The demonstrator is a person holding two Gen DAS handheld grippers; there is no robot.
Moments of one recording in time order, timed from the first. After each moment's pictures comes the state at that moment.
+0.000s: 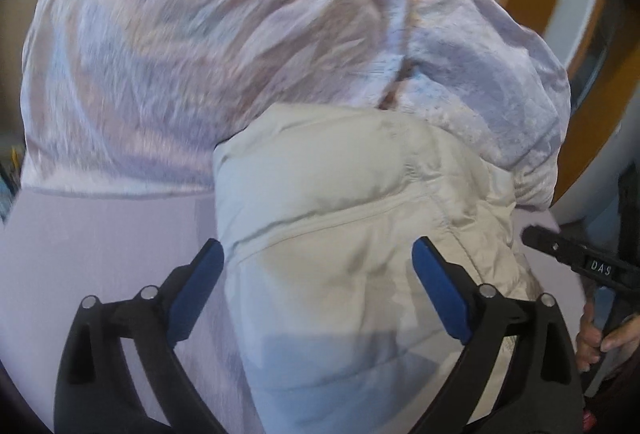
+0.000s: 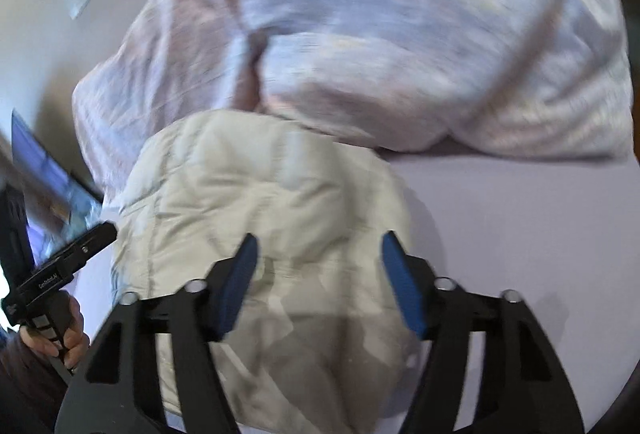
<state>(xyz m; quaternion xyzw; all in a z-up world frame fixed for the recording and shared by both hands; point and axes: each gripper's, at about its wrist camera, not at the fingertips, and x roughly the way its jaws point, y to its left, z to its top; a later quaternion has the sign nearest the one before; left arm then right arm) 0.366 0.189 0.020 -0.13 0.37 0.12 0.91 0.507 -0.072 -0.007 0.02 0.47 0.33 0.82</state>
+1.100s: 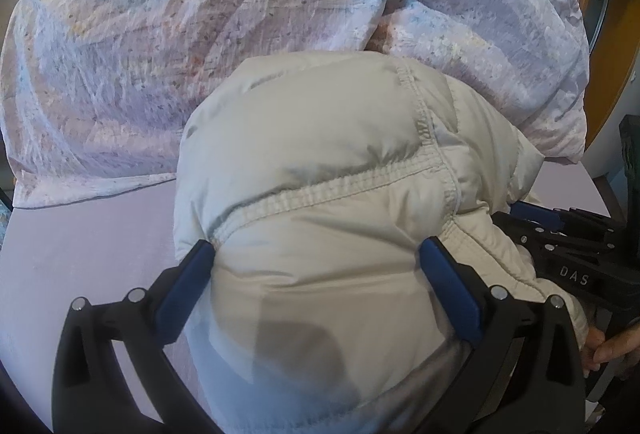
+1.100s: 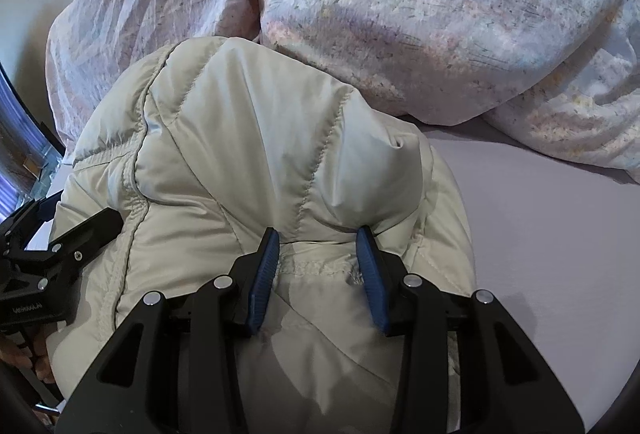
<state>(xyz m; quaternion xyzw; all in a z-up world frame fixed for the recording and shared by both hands) 0.406 0.167 -0.033 -0.07 0.42 0.13 0.90 0.527 -0.014 -0.073 -0.05 0.49 0.30 0.82</state>
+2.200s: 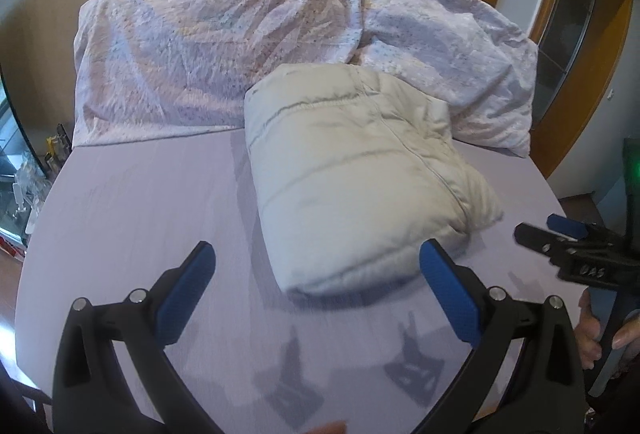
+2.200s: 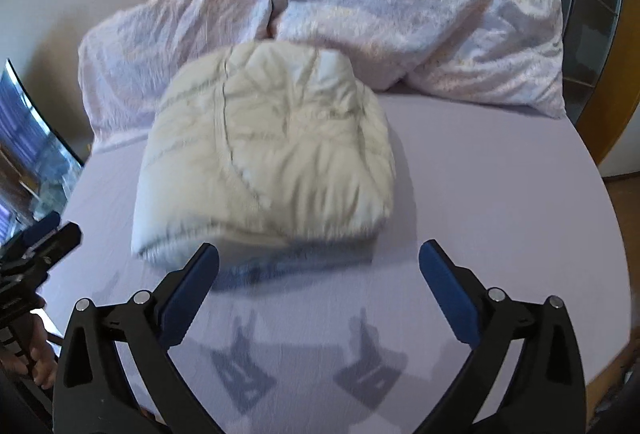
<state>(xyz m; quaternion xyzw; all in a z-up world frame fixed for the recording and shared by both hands) 0.214 0.116 0.043 -0.10 0.39 0.13 0.91 0.372 -0.102 0.009 -0.05 0.49 0.25 0.83</state>
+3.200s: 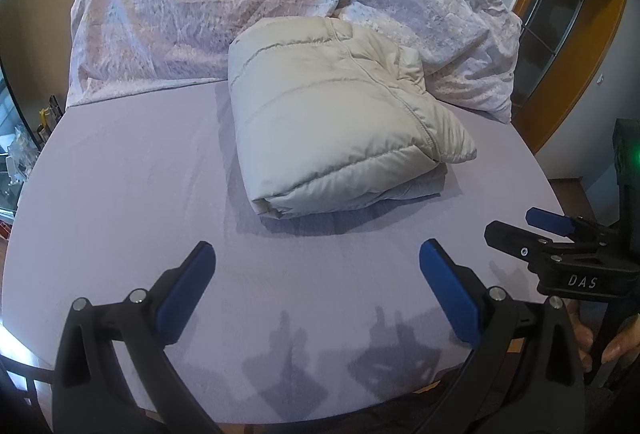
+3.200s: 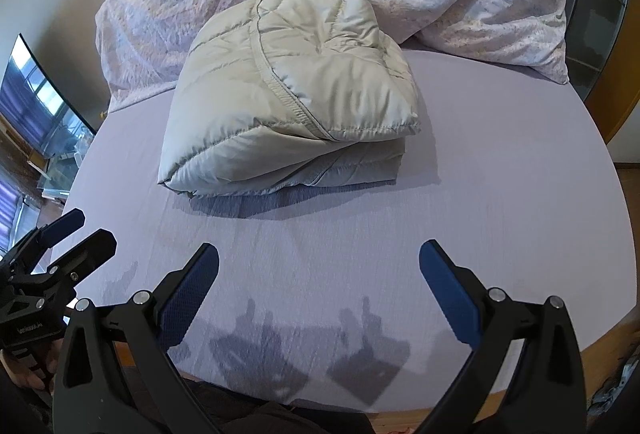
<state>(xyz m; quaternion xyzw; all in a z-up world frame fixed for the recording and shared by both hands) 0.172 0.080 0.022 -0.12 0.43 0.10 0.89 0.315 -0.107 -0.002 -0.04 0.52 0.26 0.81</state>
